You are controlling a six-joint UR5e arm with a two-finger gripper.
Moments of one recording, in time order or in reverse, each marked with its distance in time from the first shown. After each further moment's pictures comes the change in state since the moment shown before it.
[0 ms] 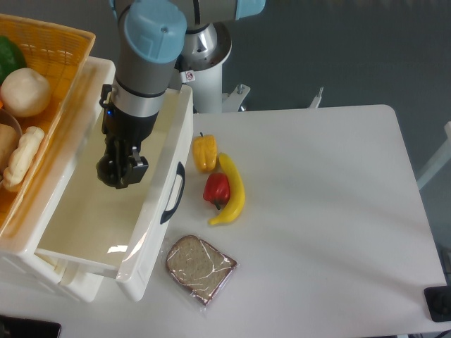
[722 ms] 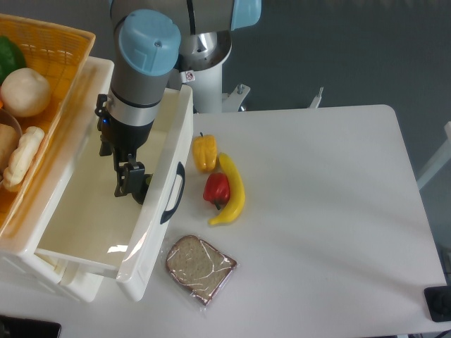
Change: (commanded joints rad) arm 0.006 -0.012 0.049 0.006 -0.008 -0.015
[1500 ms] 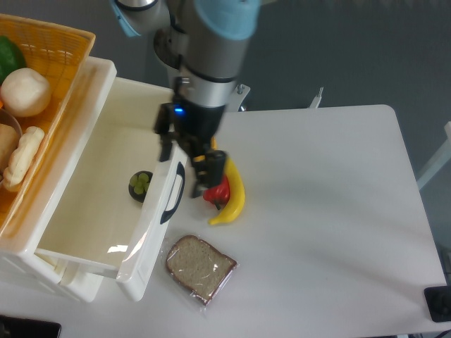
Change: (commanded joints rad) arm 0.356 -0.015 0.055 0.014 0.000 -0.141
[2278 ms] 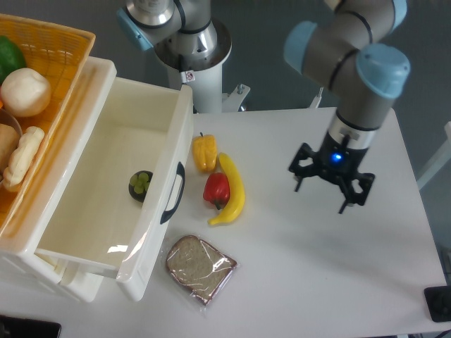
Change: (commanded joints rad) arm 0.220 -0.282 0.006 0.117 0.213 0.252
